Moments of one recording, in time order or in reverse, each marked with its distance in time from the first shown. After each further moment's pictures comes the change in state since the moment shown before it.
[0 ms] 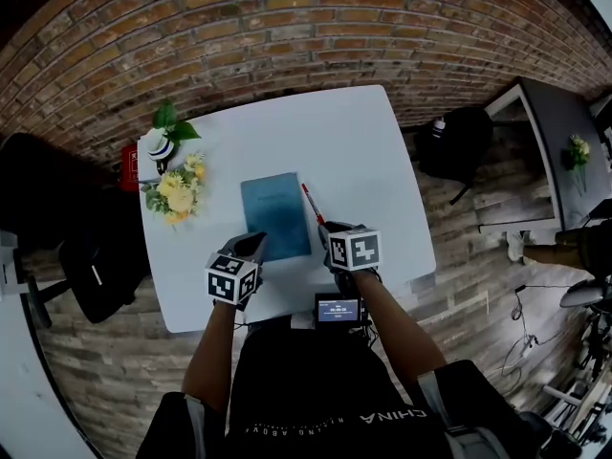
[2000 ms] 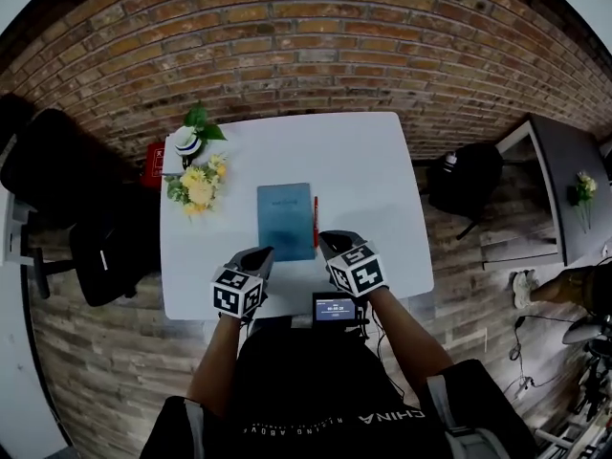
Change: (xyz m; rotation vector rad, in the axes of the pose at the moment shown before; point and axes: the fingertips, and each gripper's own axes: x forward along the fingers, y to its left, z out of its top) left arm -0.040 -0.035 -0.005 -0.023 -0.105 0.068; right arm -0.044 0.056 0.013 -0.450 -0.137 0.168
